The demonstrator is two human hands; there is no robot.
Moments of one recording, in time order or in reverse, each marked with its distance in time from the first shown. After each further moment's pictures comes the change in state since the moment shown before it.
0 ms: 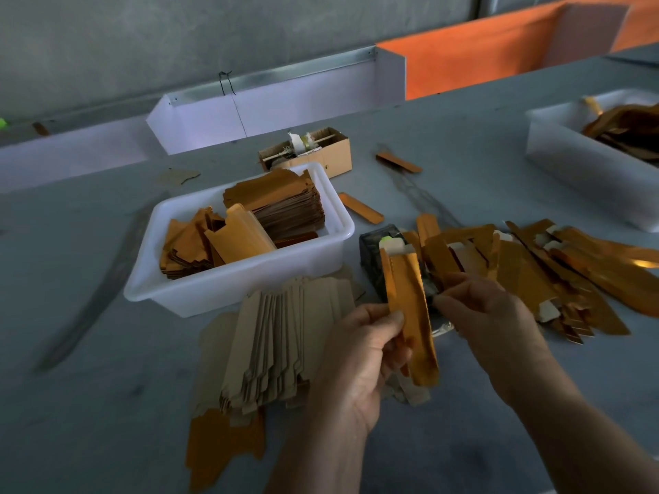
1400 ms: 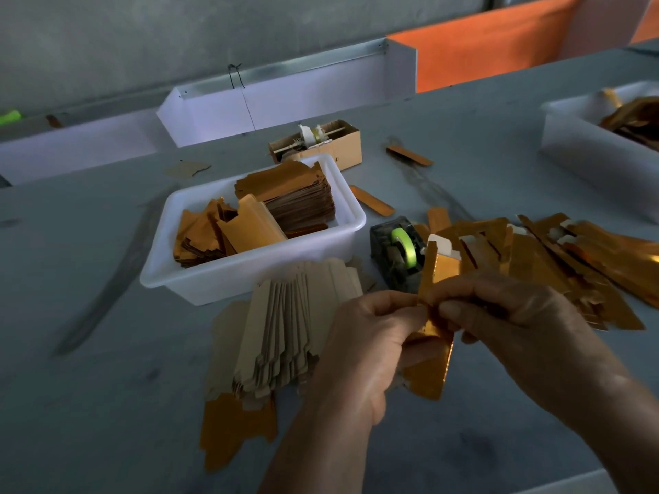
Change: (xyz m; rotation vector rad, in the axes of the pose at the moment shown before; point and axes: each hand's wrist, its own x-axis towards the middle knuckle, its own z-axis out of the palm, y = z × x) left_hand -0.024 0.018 0.000 0.171 -0.111 0.105; right_hand -0.036 -0.036 -0.026 -0.072 -0.279 -0.377
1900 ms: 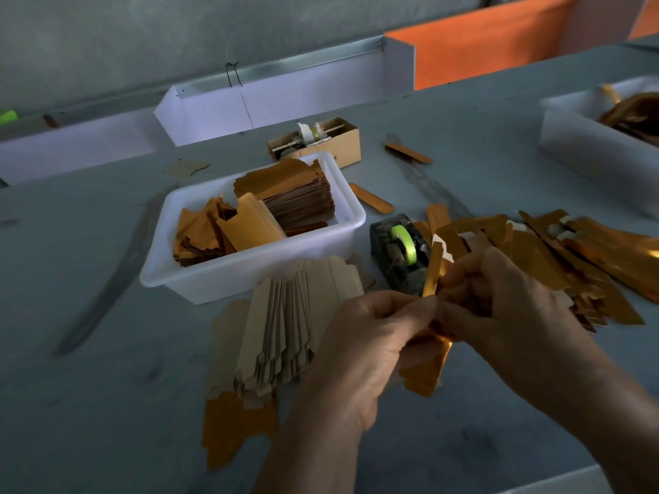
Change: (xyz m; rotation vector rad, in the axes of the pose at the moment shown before) left_hand -0.007 0.003 -0.007 0.030 -0.085 0.020; right_hand 0.004 -0.011 0.007 -0.146 0.066 0.082
